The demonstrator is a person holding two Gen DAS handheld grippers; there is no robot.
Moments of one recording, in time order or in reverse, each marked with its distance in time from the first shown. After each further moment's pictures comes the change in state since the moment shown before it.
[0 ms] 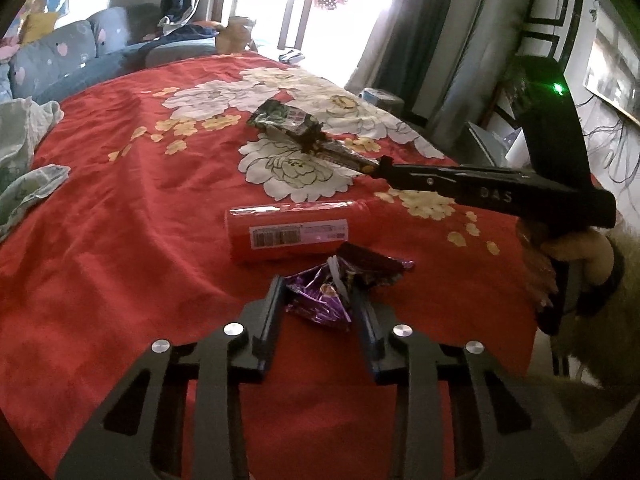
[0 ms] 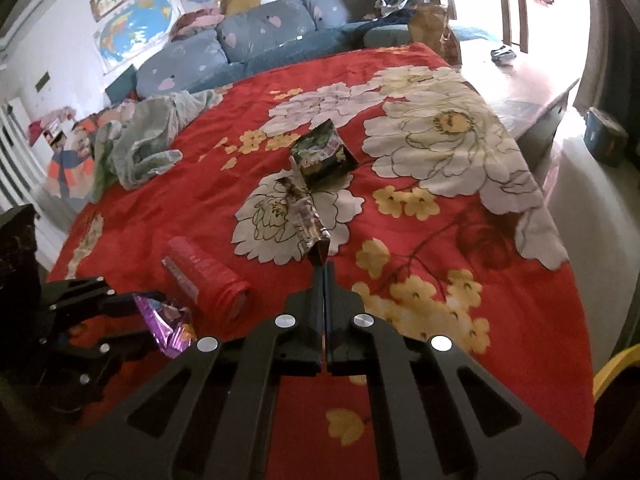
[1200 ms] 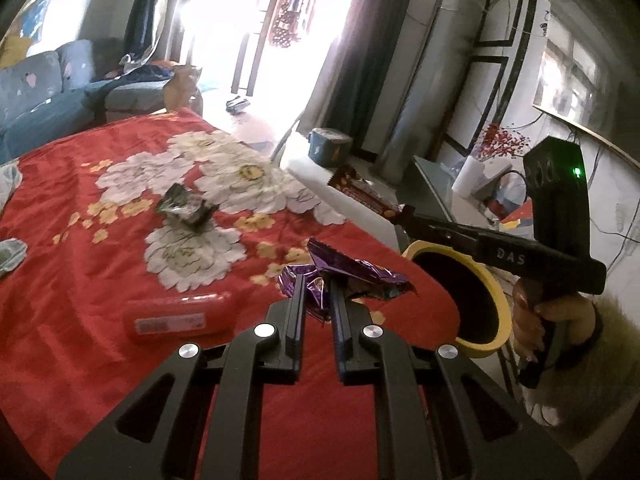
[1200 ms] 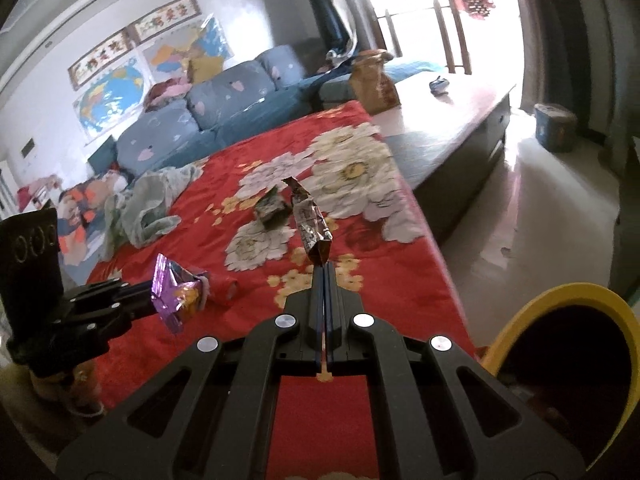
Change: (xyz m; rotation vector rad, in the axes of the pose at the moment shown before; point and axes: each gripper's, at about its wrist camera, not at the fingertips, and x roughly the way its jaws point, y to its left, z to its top) left arm -0.028 -0.080 0.041 0.060 -0.146 -0.151; right arm -0.129 -0.043 -0.038 0.153 -0.209 -0.073
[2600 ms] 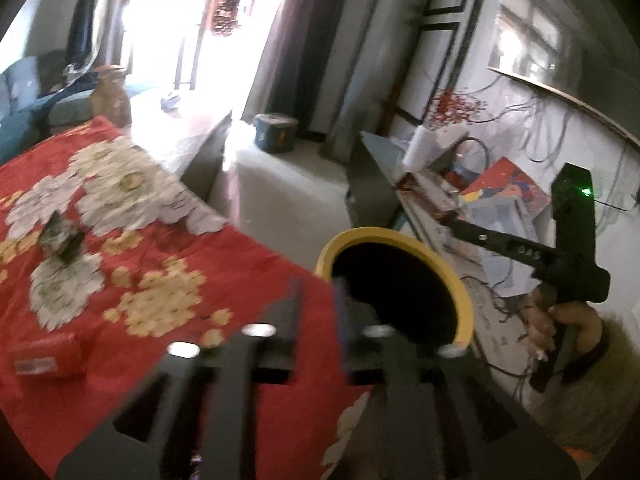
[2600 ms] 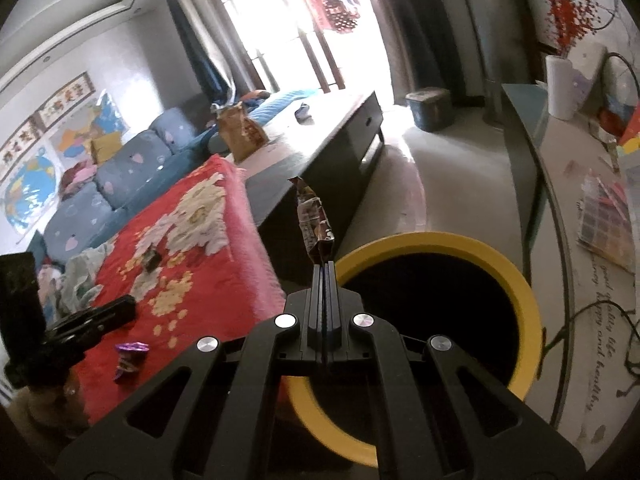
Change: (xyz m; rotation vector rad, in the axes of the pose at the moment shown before) left arm 0.072 -0.095 0.006 0.106 0.066 -0.115; right arm -0.106 -0.127 -0.059 0.301 -0.149 -0.297
